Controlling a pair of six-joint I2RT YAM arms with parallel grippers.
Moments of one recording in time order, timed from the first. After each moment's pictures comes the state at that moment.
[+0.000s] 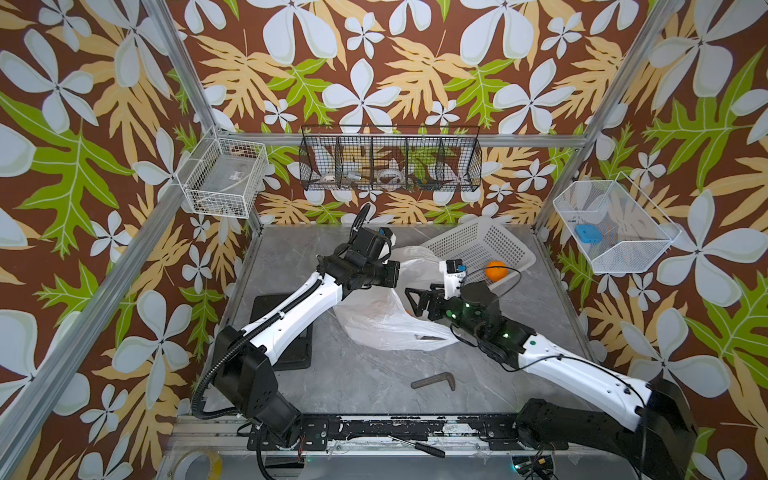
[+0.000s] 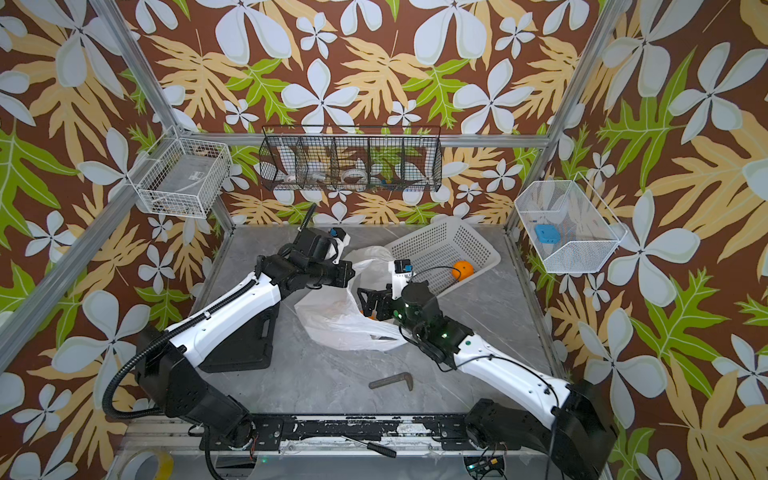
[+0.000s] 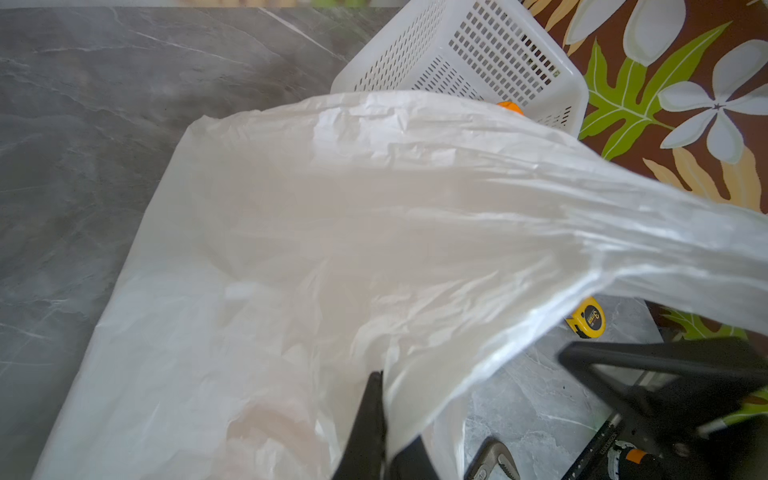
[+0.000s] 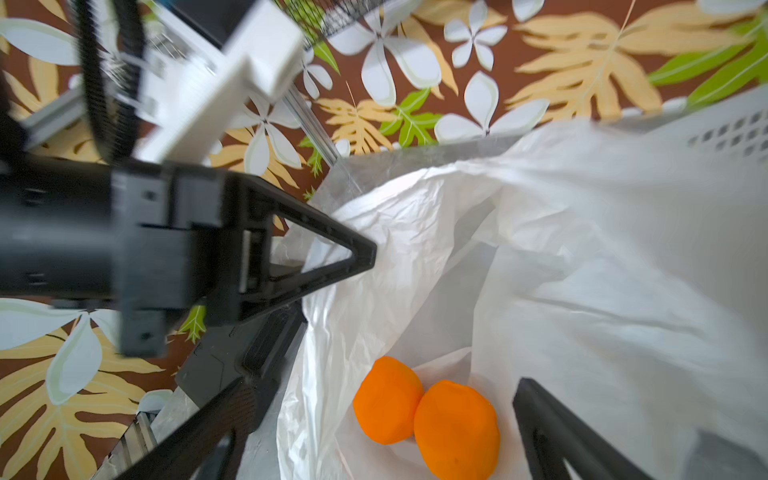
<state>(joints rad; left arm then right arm) -0.60 1.57 1.43 -0.61 0.15 -0.38 0.75 1.05 0.76 0.06 0.09 0.50</state>
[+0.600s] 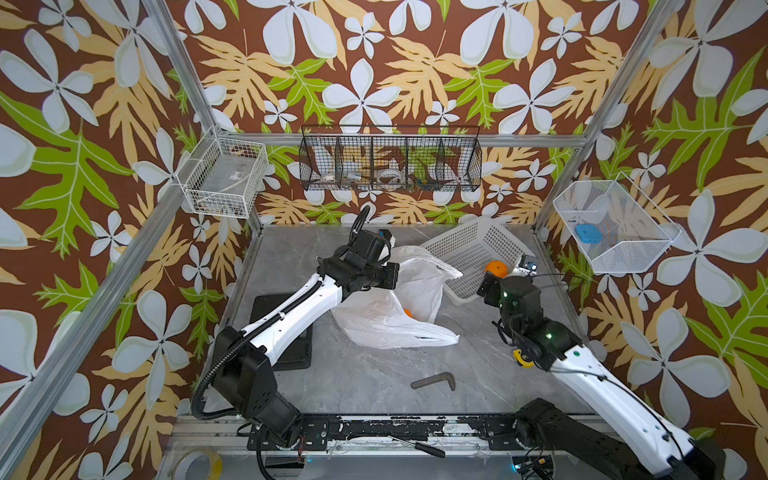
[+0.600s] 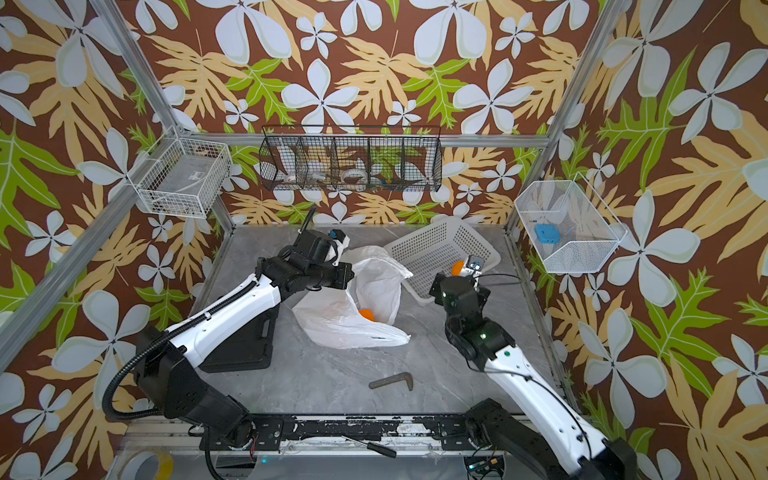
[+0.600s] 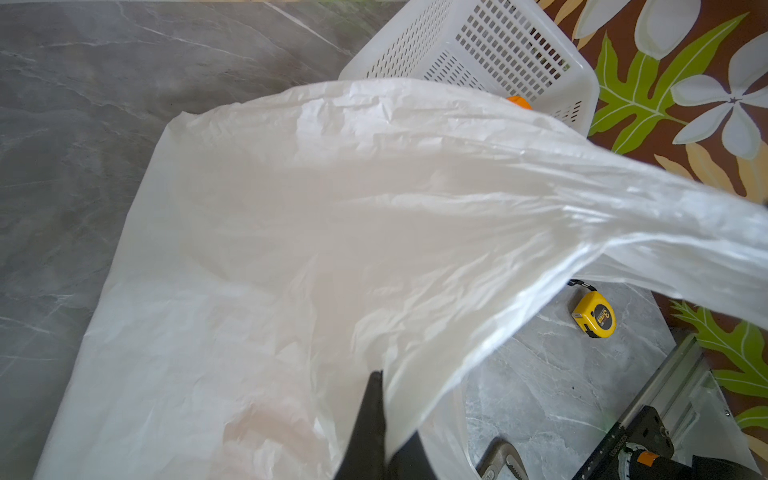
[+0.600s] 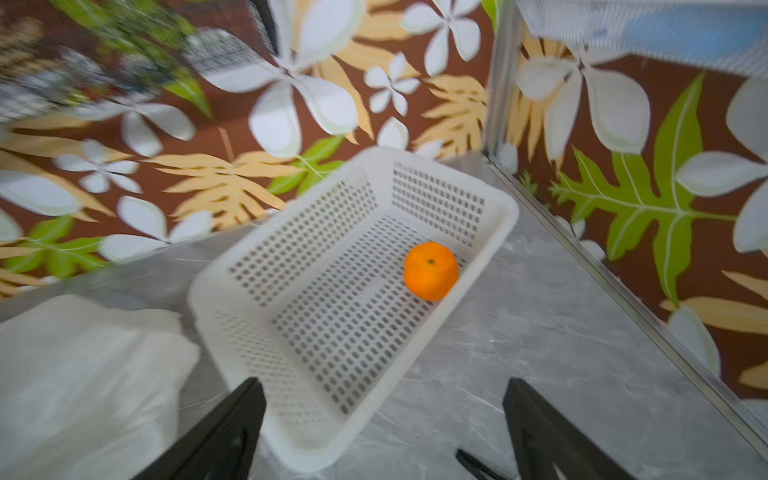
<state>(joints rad) -0.60 1.57 1.40 -0.60 0.14 -0.38 0.37 1.08 0.85 -0.35 0.57 0.48</state>
